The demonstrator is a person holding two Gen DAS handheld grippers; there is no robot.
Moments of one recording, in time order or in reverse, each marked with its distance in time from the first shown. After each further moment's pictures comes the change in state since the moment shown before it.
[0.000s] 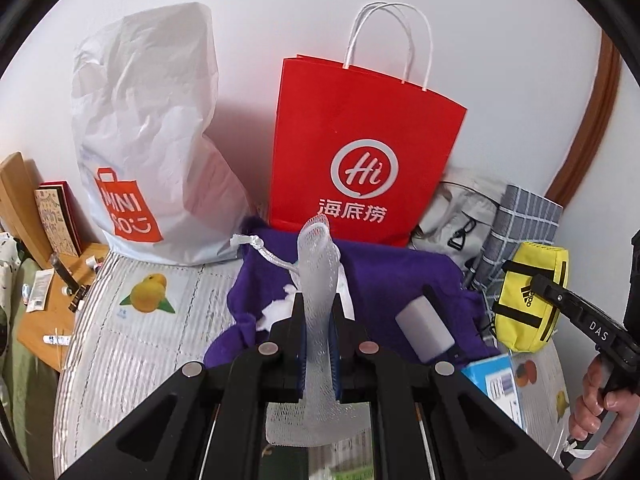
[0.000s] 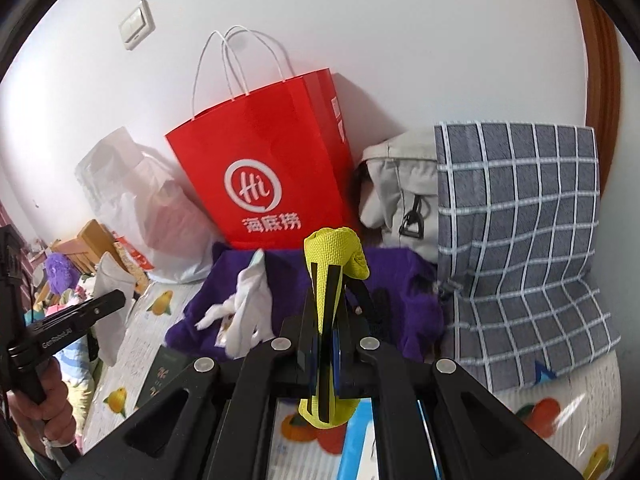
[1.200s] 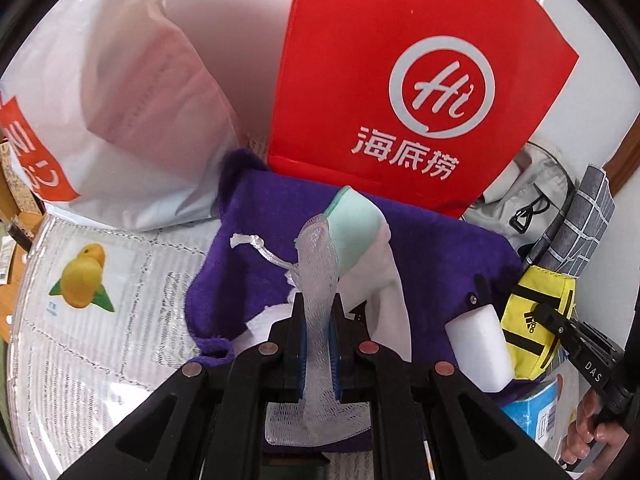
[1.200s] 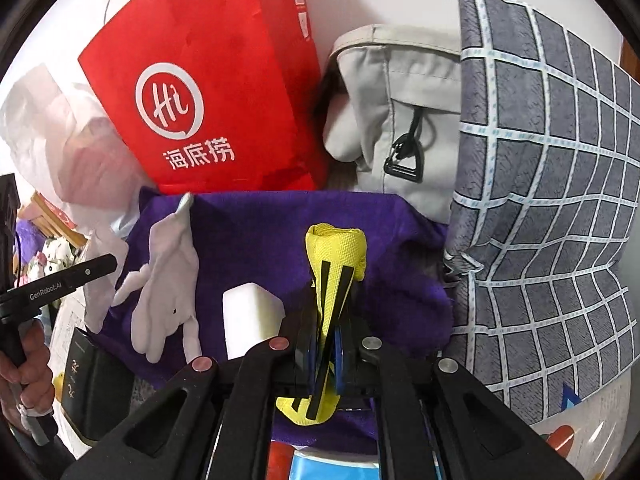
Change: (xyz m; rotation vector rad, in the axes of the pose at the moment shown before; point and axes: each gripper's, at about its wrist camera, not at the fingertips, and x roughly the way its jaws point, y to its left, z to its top) left arm 0.138 0.025 -0.002 -0.075 0.203 -0.027; right arm 0.114 -0.024 -0.019 -0.035 0.206 -0.086
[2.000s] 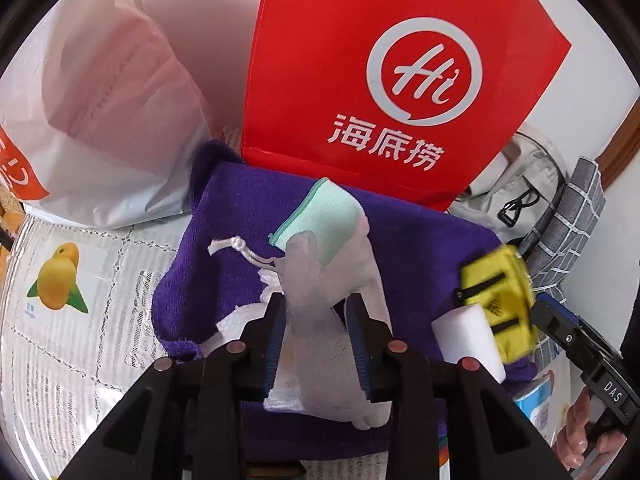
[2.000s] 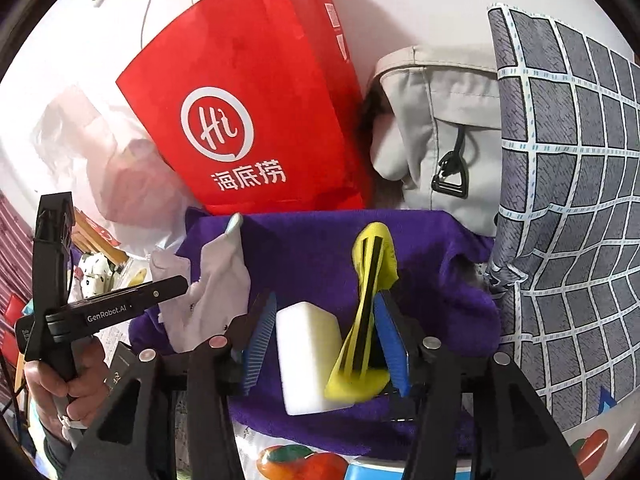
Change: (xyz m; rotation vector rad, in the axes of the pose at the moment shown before) left arm 0.007 -0.010 0.002 0.016 0.020 -0.050; right arm -0.010 0.013 0.002 0.030 -0.073 0.183
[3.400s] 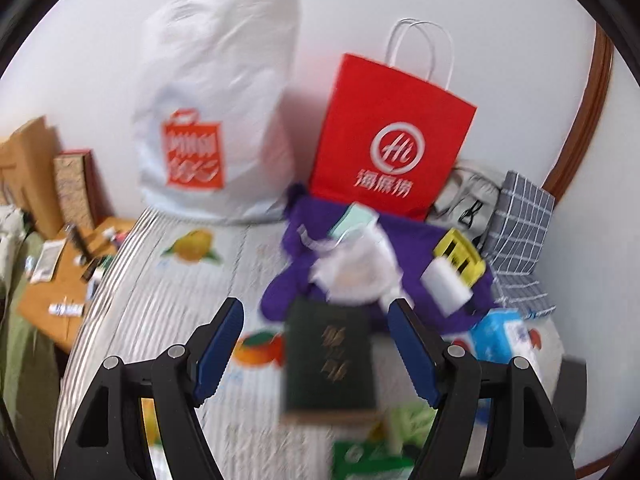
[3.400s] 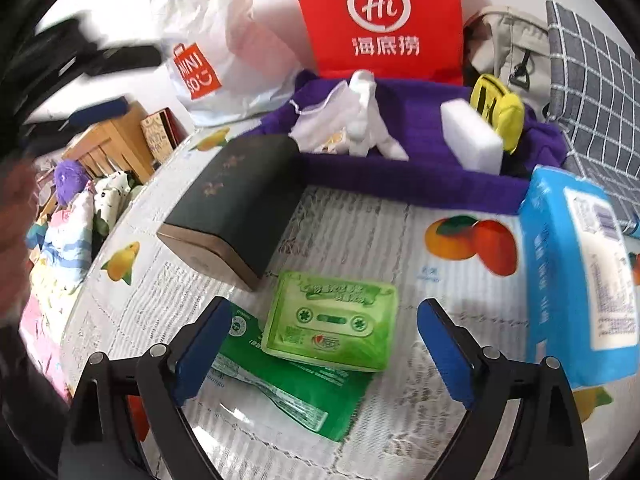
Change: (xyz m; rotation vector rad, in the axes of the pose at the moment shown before) left arm -0.172 0.053 -0.119 0.025 -0.261 0.042; right arm -0.029 0.143 -0.184 -0.120 0.131 -0.093
